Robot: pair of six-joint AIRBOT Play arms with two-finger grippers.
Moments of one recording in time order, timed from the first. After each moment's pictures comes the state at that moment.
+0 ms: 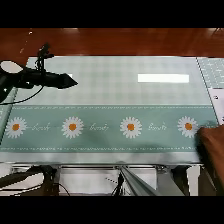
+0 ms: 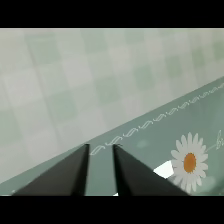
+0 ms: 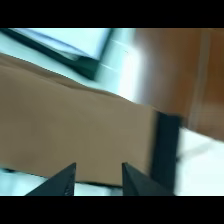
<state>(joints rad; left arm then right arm) 0.03 -1.35 1.14 0.72 -1.10 -1.02 -1.18 -0.70 1.26 -1.73 1.68 1.55</state>
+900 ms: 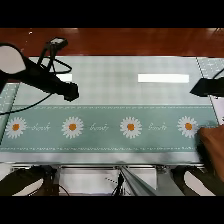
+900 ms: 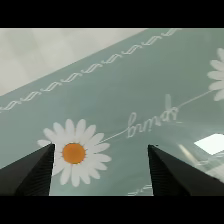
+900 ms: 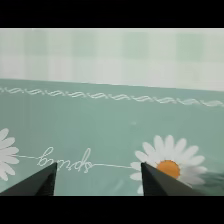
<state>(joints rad) -0.39 -1.15 1.34 1.49 -1.43 -1.57 -0.17 -1.05 1.26 -1.38 1.45 1.40</state>
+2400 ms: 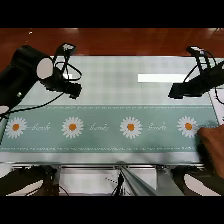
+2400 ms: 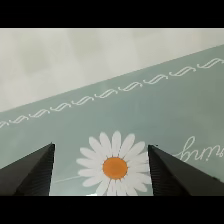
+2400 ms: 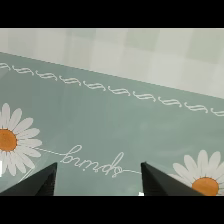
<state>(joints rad) -0.47 -1.26 1.34 1.73 -1.36 -1.72 0.03 -1.16 1.25 -1.39 1.42 1.46</state>
